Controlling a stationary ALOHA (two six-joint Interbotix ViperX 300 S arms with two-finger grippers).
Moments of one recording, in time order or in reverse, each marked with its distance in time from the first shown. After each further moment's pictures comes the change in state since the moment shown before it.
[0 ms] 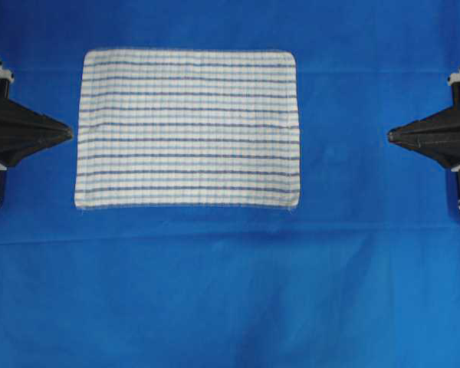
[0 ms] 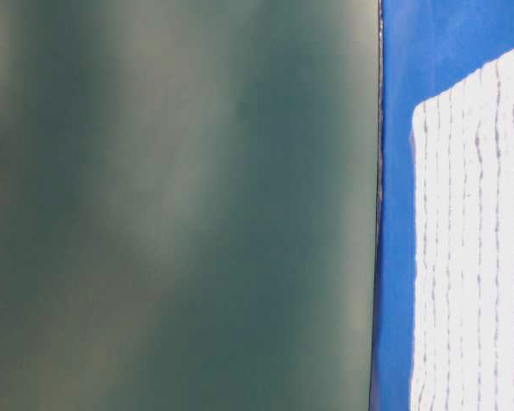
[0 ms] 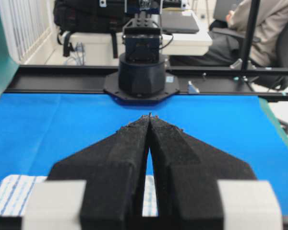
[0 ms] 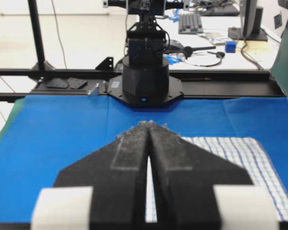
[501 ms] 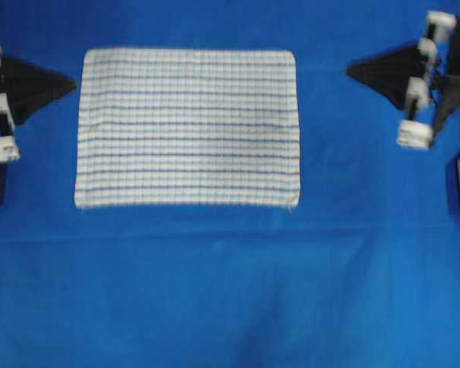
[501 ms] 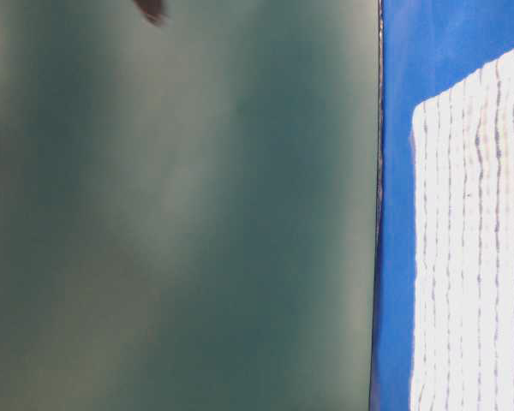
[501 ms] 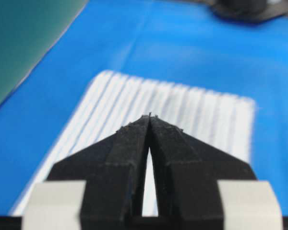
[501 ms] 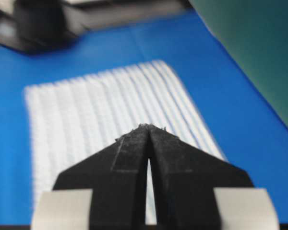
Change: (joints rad) left arm 0.311 -0.003 0.000 -0.021 0.313 0.015; right arm -0.314 0.284 -0.146 0.023 0.167 0.041
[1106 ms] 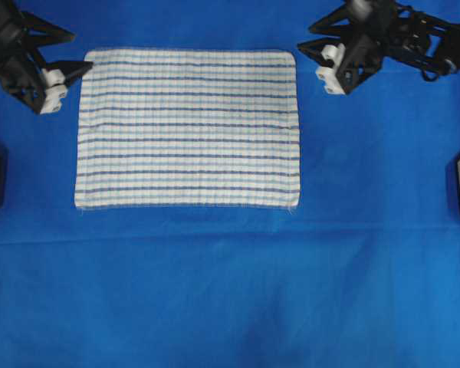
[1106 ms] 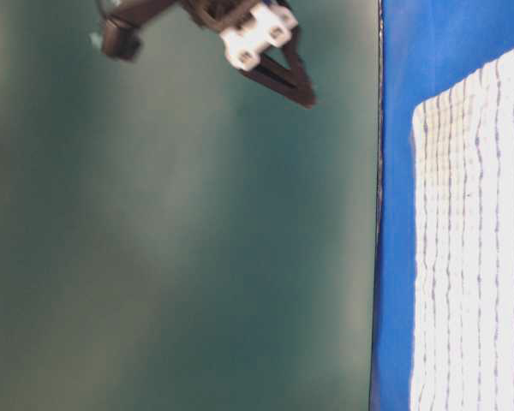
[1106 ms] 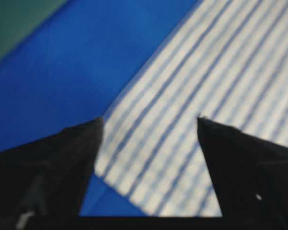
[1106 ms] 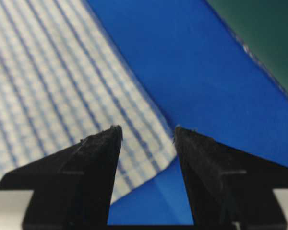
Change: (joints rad) left arm 0.359 0.451 0.006 0.000 -0.071 0.051; right arm -0.222 0.531 -0.199 -0.008 0.044 -0.002
